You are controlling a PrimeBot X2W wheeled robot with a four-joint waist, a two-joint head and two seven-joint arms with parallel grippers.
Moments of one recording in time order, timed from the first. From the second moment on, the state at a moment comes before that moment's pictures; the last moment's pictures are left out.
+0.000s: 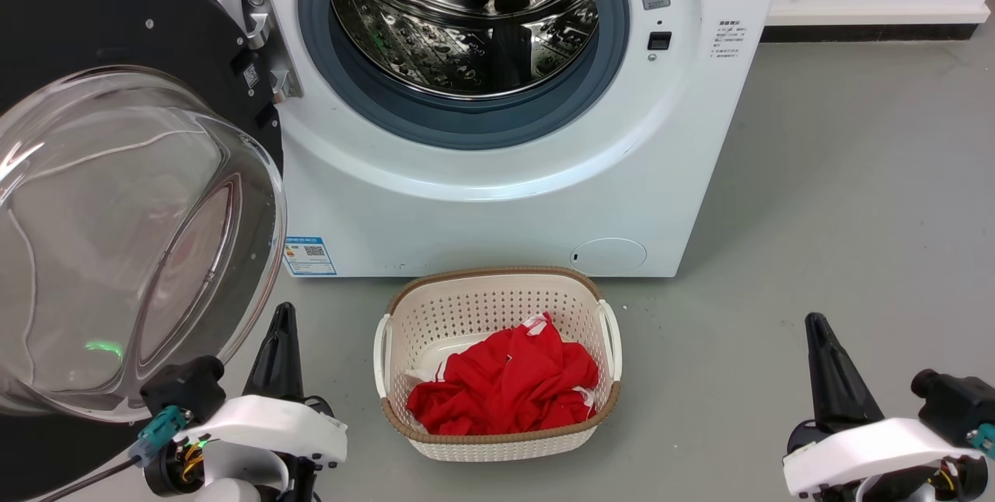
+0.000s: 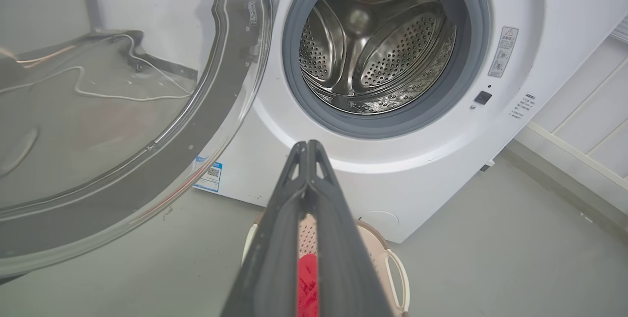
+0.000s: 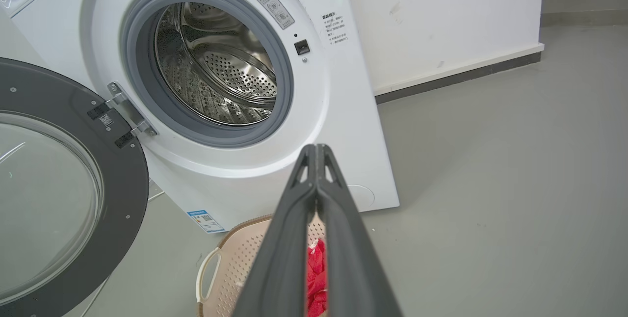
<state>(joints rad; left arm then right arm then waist) -0.11 0.08 -0.02 0.24 -0.43 -0.02 -0.18 0.02 -0.05 -0.02 0.11 0.37 0.13 -0.15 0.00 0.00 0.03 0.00</state>
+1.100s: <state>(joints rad) -0.11 0.07 0.03 0.24 -0.91 -0.06 -0.06 -0.04 -0.06 -0.04 0.17 0.89 0.13 -0.05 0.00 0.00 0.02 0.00</state>
